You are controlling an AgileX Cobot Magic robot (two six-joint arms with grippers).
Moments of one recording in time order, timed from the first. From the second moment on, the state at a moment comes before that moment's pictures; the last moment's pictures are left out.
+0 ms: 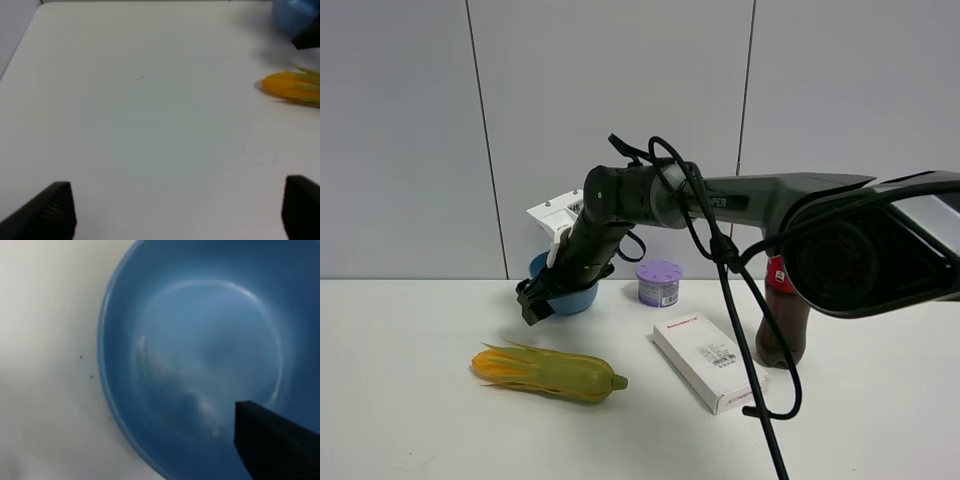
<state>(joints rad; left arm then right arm) 0.05 0.01 -0.51 0.00 1.06 0.01 0.67 2.70 -2.44 0.15 0.71 -0.43</state>
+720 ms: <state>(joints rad) 0.05 0.01 -0.51 0.00 1.06 0.01 0.67 2.67 -2.44 0.10 0.70 -0.45</state>
